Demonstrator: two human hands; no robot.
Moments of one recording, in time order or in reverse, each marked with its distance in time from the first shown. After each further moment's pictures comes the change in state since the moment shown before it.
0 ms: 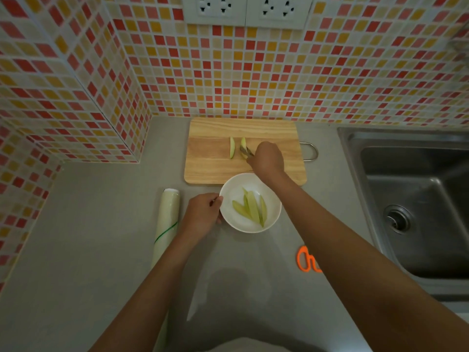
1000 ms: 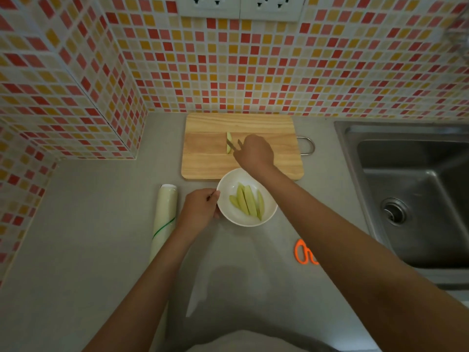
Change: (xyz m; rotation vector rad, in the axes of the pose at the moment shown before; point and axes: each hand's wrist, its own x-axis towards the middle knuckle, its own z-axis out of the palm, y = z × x) left_hand 0.002 -0.005 0.002 -0.028 0.006 -0.001; right_hand -0.013 -0.023 -0.002 -0.006 -0.025 -0.023
